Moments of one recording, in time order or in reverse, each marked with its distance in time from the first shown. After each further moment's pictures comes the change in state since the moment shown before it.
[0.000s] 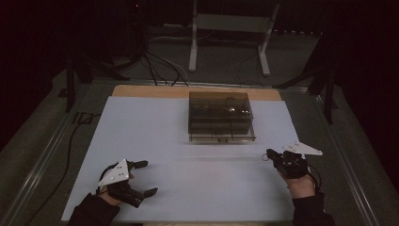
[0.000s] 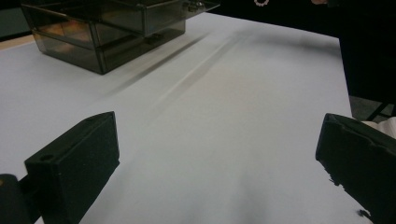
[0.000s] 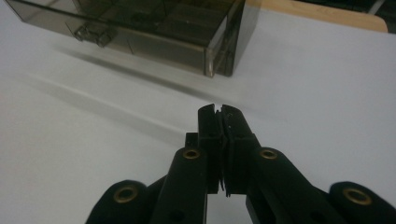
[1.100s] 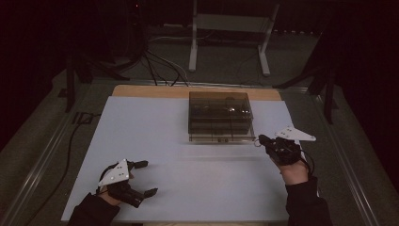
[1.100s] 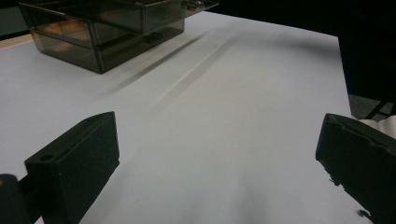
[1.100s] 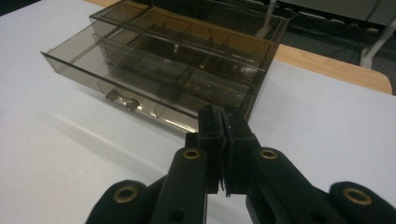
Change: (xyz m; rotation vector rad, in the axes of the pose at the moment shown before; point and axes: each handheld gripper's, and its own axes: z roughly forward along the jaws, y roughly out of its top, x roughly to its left) left arm 0.000 0.000 0.000 0.006 -0.004 0.001; right arm 0.017 0.047 0.004 -0.070 0.024 -0.067
